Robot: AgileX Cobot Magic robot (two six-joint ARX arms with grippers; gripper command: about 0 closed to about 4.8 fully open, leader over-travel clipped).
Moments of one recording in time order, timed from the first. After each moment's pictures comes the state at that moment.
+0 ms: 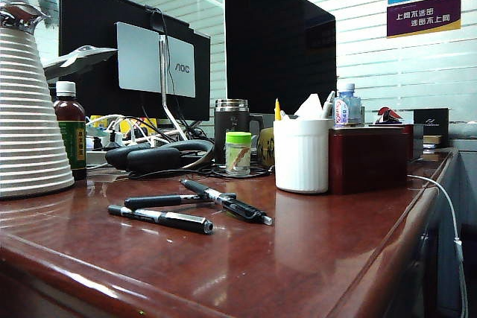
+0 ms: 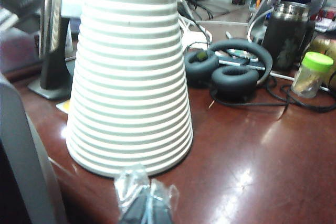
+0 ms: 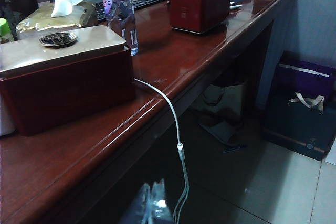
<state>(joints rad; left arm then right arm) 0.05 0.00 0.01 -0.02 0.07 0.00 -0.05 0.00 0.01 -0.09 -0.05 0.07</state>
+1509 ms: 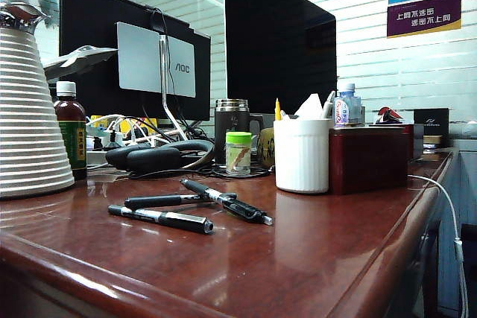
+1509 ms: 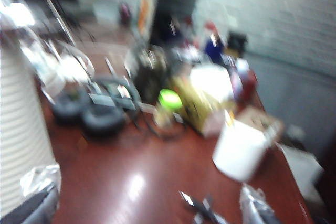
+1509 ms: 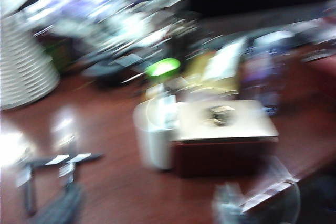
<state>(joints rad) 0.03 0.06 0.37 -0.25 0.45 -0.17 0.04 0.41 0.64 -0.38 -0.49 -0.05</state>
